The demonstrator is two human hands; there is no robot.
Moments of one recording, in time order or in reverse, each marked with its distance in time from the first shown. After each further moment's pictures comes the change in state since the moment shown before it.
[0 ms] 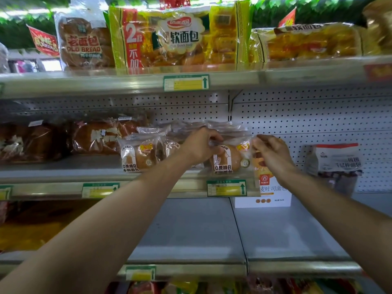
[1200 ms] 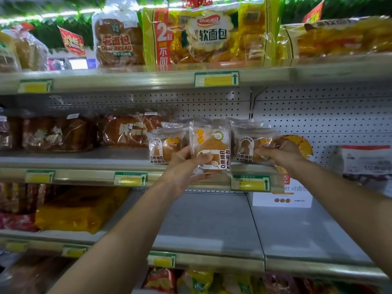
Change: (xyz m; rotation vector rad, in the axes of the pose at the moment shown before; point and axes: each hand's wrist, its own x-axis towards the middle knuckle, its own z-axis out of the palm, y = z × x) left_hand -0.105 -0.045 -0.015 -1.158 0.147 -0.402; right_hand 0.007 -0.007 0.029 -0.098 -0.103 0.226
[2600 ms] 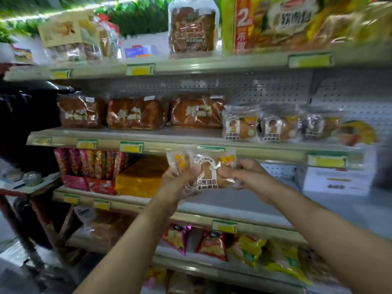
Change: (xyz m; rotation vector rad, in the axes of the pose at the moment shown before) left_hand -0.138 -0.026 -0.211 -0.032 0.254 0.033; right_hand -0.205 -0.056 0.224 0.183 -0.582 -0.050
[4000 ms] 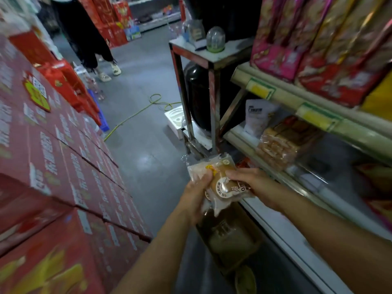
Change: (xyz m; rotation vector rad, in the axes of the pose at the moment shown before) left_hand -0.105 -0.193 -0.558 -0.352 0.685 -0.329; right_hand 0.149 0.230 0.607 0.094 -0.939 0.542
